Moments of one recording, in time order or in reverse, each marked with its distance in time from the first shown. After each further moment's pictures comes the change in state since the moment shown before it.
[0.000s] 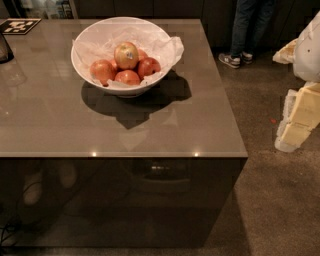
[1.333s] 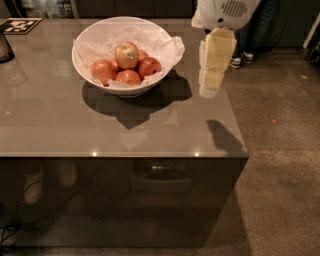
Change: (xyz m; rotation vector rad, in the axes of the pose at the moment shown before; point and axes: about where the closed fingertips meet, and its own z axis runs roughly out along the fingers) arm -0.148 -0.056 0.009 -0.059 -0.032 -0.236
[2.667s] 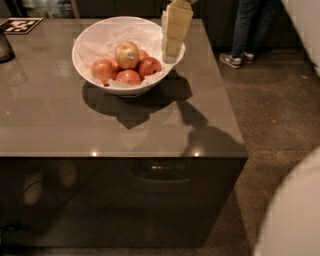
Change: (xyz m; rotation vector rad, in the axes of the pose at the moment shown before) arm -0.070 -0.086 0.009 0.092 -0.105 -0.088
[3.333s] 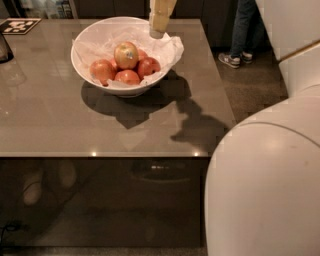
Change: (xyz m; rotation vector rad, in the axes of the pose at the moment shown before) arm -0.022 -0.062 -0.007 0.110 -0.060 -0.013
